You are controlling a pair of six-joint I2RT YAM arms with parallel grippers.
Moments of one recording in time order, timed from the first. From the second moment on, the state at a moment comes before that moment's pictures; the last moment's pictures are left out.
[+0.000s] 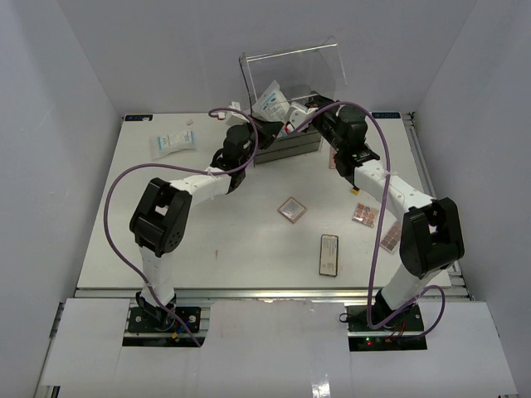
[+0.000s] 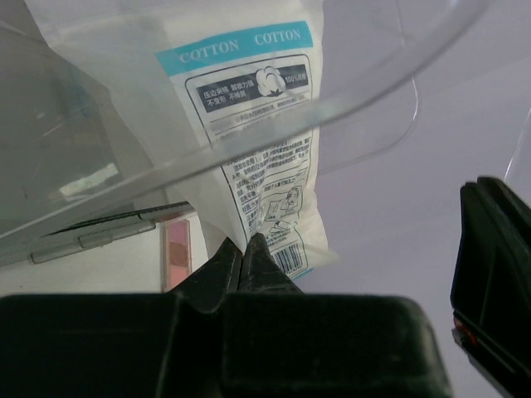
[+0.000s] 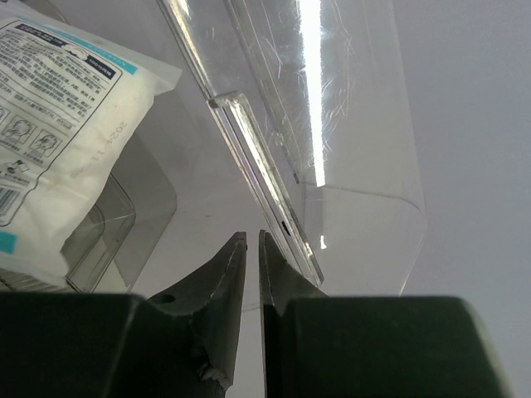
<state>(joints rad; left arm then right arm) -0.54 1.97 1.34 0.66 -0.06 -1.04 0.42 1.67 1.29 0.47 -0.17 -1.18</state>
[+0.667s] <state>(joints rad) -0.56 2.11 1.56 0.56 -0.22 -1.22 0.42 1.66 1.29 0.47 -0.17 -1.16</state>
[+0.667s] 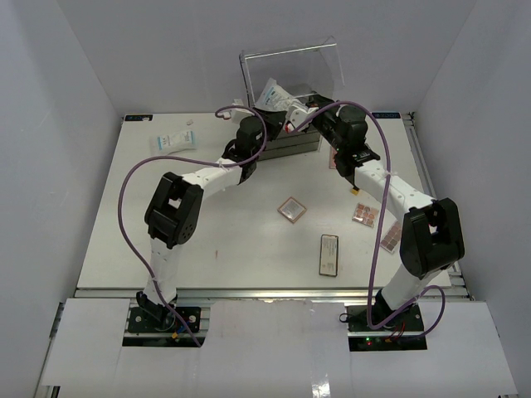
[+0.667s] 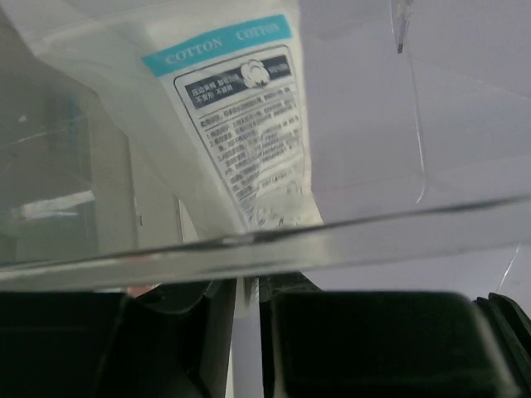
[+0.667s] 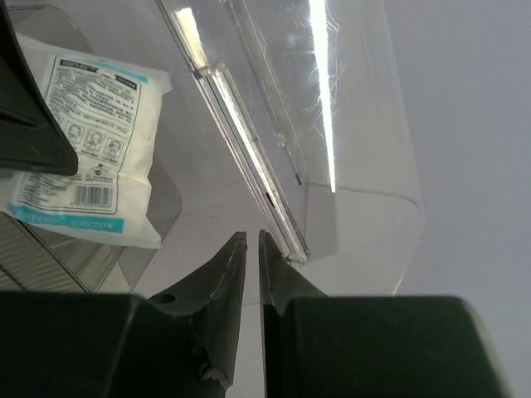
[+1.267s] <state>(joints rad) -0.56 2.12 1.60 0.50 -0.14 -1.23 0.42 1.66 1.29 0.46 -0.17 -1.16</state>
